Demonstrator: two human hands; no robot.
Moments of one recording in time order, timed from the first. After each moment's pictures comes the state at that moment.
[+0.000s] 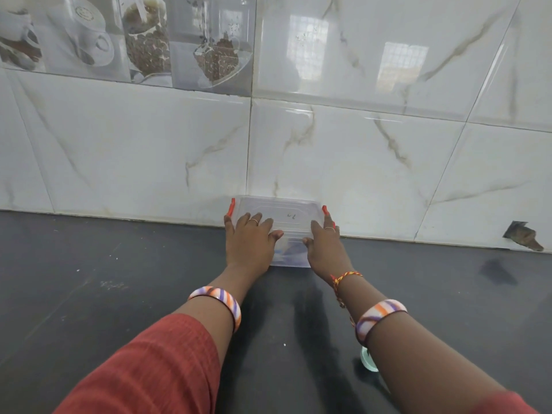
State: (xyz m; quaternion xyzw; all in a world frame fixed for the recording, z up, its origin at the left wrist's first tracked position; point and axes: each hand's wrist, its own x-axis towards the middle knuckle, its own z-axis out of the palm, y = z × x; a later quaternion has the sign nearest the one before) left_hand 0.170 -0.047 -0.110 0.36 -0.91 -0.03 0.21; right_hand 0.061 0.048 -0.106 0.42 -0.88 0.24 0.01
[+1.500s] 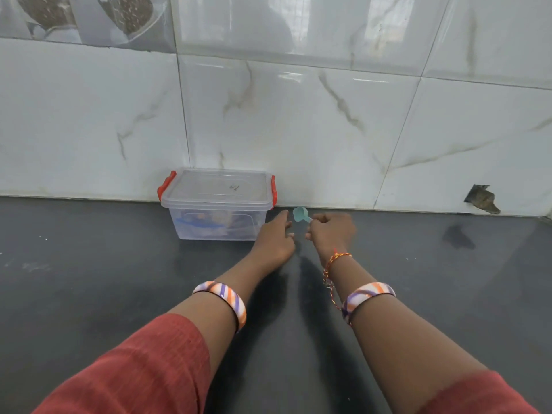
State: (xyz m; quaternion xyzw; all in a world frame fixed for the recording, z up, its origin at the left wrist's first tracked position) left_hand 0.071 0.055 -0.132 0.27 -0.85 -0.40 0.21; right_hand -0.009 0.119 -0.120 0.14 -0.79 0.60 -0.05
